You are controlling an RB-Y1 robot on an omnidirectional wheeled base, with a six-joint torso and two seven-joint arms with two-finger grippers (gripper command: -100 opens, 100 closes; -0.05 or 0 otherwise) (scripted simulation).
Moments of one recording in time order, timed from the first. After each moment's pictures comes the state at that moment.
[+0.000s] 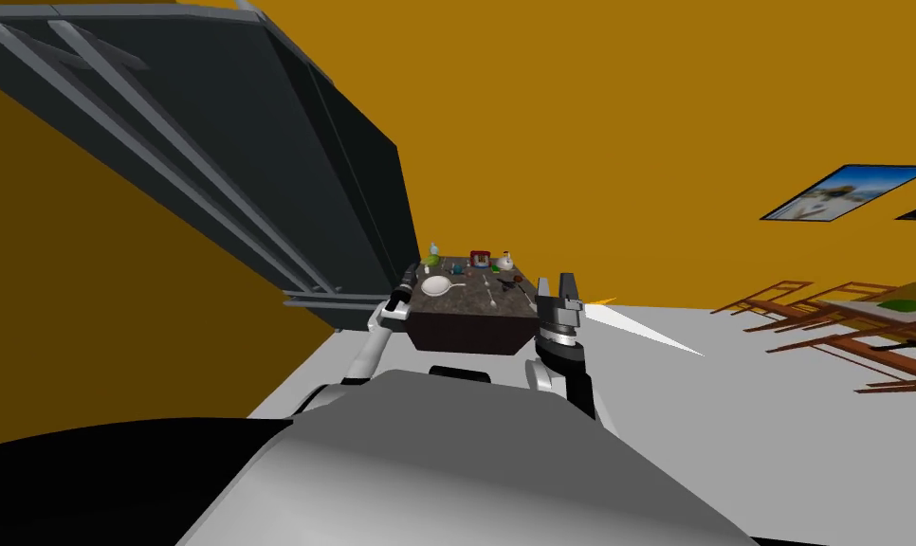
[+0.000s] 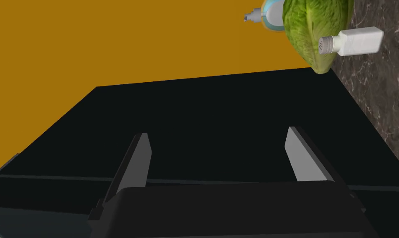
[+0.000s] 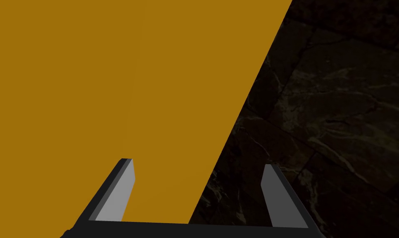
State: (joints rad) left arm -0.13 0.28 0.11 -1.60 -0.04 0.00 0.17; right arm 0.49 -0.01 0.07 -2.33 0.08 -0.54 0.05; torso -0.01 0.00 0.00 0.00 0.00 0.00
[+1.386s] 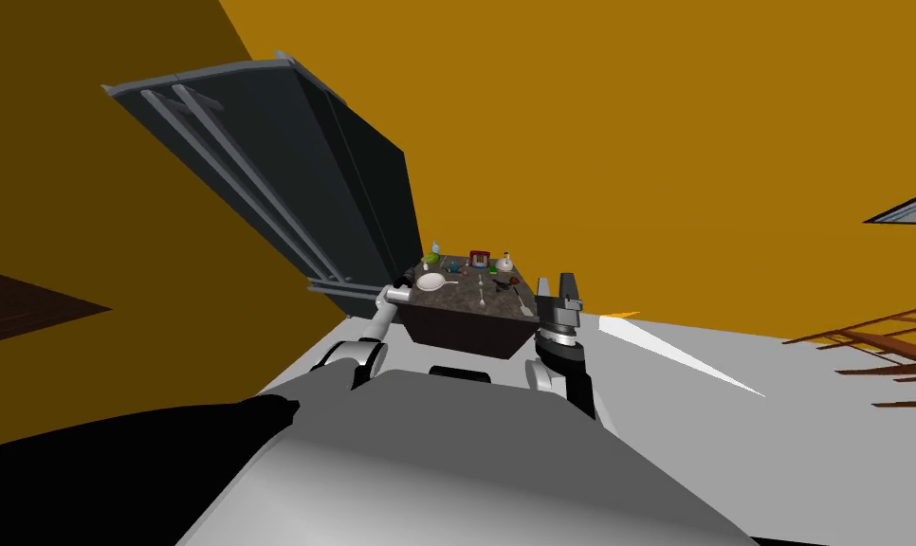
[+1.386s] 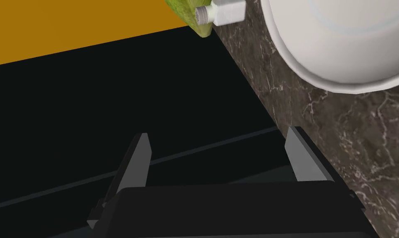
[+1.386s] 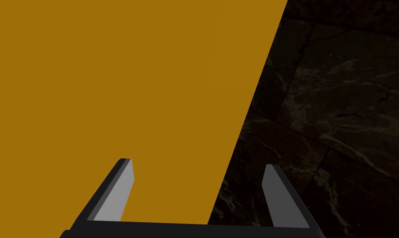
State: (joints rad) left arm -0.45 0.36 0.16 -1.19 -0.02 0.38 0.21; right arm 0.49 -0.01 0.07 -2.33 0.08 -0.54 0.05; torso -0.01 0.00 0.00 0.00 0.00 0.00
